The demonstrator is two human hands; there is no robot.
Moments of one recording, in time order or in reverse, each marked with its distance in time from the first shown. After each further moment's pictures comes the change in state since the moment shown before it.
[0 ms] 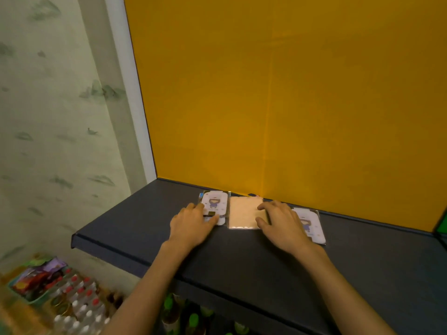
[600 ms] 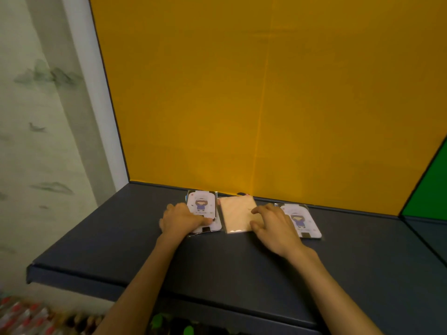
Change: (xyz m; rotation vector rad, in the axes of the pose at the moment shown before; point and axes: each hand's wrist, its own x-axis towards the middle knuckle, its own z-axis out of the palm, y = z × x) left_hand 0.068 -0.028 0.011 -0.317 -0.237 -0.218; right_hand 0.007 -0.024 0.021 -0.077 -0.036 0.168
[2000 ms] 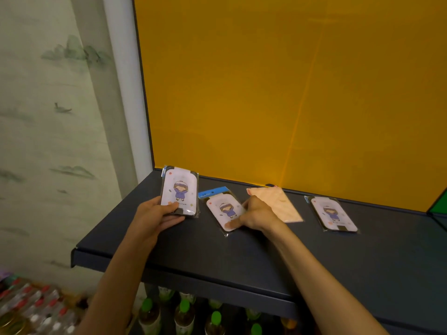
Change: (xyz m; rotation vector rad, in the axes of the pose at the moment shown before) left_hand -0.006 -0.122 -0.081 -1.254 -0.224 -0.116; right_hand 0.047 -0.125 0.048 0.267 -0.319 0.362
